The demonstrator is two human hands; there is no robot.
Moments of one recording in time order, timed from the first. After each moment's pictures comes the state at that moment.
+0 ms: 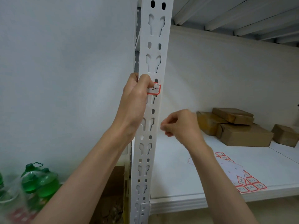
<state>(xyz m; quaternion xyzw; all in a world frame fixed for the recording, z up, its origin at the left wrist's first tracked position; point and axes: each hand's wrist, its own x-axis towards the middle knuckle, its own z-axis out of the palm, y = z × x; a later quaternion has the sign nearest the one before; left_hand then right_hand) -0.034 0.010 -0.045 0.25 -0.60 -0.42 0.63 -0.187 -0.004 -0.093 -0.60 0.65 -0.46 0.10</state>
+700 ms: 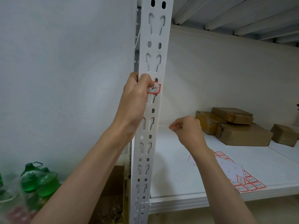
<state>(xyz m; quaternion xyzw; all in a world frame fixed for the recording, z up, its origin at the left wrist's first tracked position) -0.034 0.009 -0.044 0.25 -0.59 -0.44 0.63 -0.209 -0.017 -0.116 -0.58 0.71 -0.39 0.01</state>
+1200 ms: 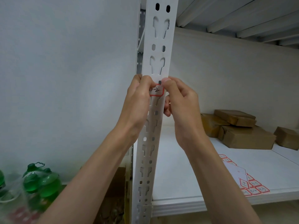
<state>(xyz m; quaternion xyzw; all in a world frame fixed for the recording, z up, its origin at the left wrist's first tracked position) -0.033 0.017 -0.043 0.22 -0.60 -0.45 0.62 -0.130 0.039 -0.044 -0.57 0.40 -0.68 0.22</state>
